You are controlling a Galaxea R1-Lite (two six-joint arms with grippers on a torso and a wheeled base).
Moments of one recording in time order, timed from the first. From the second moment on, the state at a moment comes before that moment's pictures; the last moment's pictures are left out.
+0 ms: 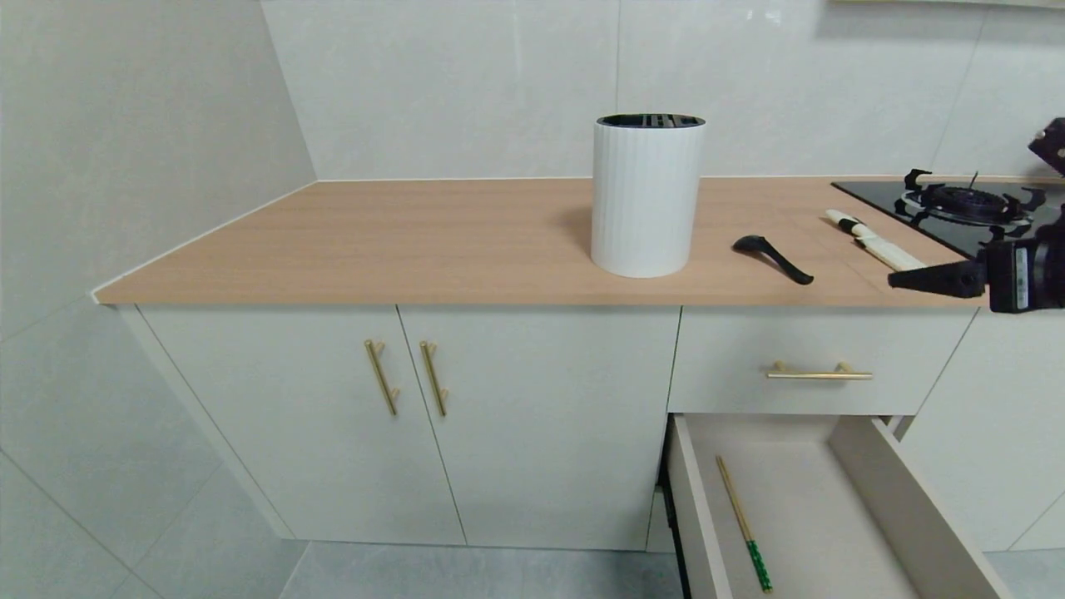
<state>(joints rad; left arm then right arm) 0.00 0.00 0.00 0.00 0.06 -0.01 0.02 1.43 -1.19 0.16 0.17 -0.11</state>
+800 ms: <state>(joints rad) 0.00 0.00 0.00 0.00 0.06 -0.01 0.02 1.94 -1.69 0.24 0.32 -0.13</state>
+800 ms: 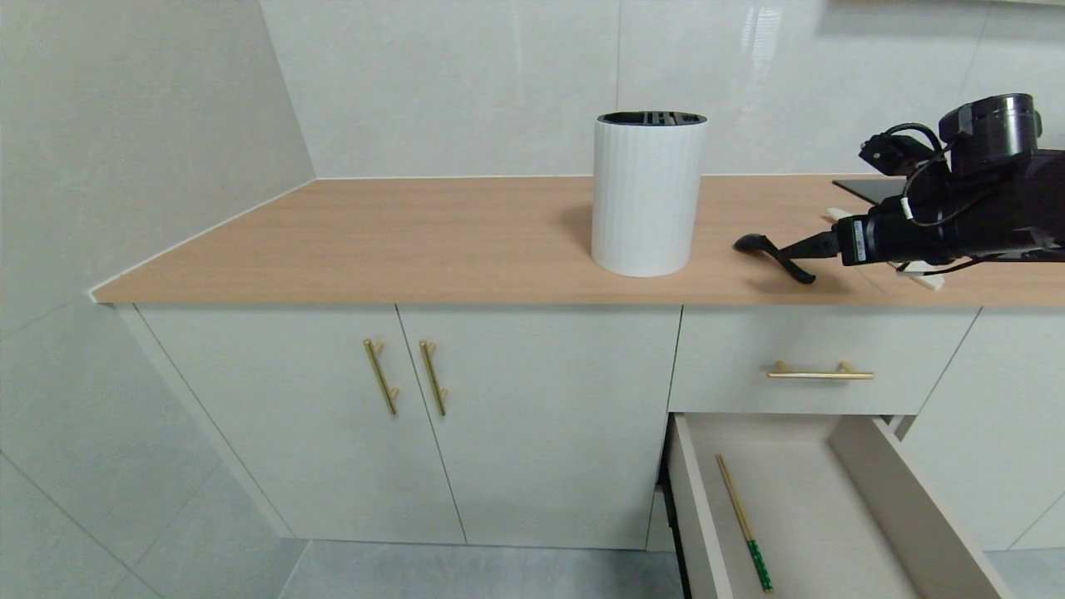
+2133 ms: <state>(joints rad) 0.00 0.00 0.00 0.00 0.06 -0.01 0.03 2.19 -1.92 0.23 0.32 -0.12</state>
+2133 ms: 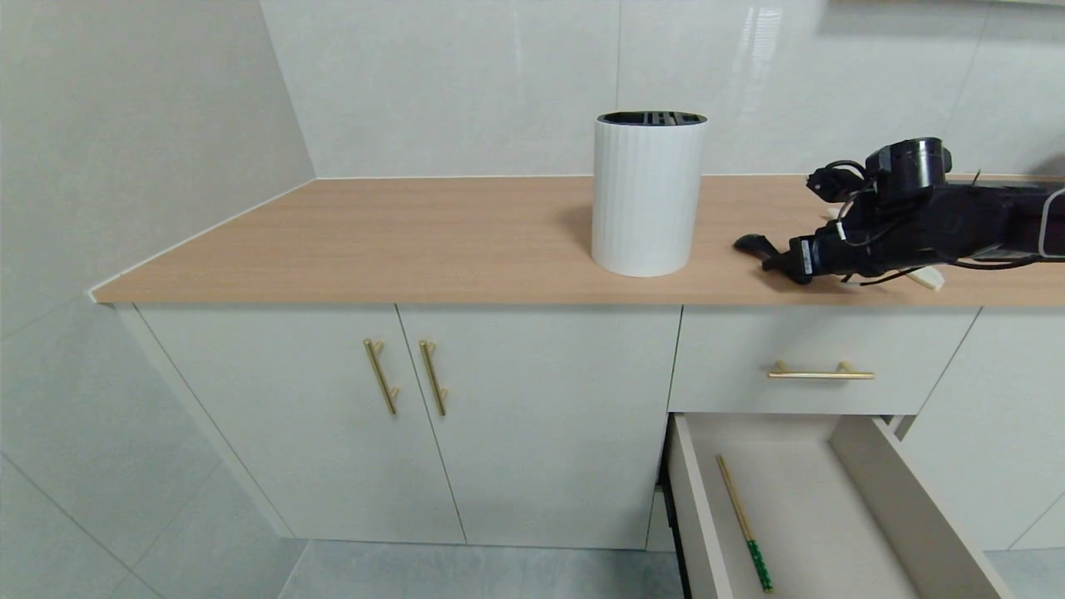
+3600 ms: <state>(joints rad) 0.00 0.00 0.00 0.00 0.06 -0.01 0.00 1.38 -1.11 0.46 0.18 0.04</state>
